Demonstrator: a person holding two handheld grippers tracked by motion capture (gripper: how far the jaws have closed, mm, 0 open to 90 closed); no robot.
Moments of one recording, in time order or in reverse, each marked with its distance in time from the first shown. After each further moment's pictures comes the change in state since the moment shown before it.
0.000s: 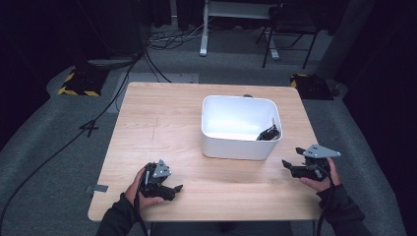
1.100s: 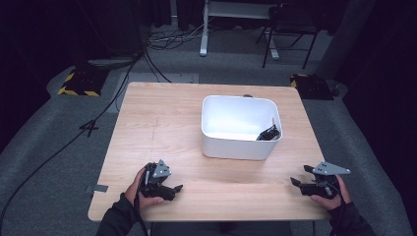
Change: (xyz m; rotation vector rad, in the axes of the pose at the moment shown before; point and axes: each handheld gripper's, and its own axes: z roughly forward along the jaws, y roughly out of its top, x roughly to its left) left arm 0.000 0.000 0.000 0.000 0.001 0.000; right arm -0.001 -0.060 -0.018 0.062 0.038 0.063
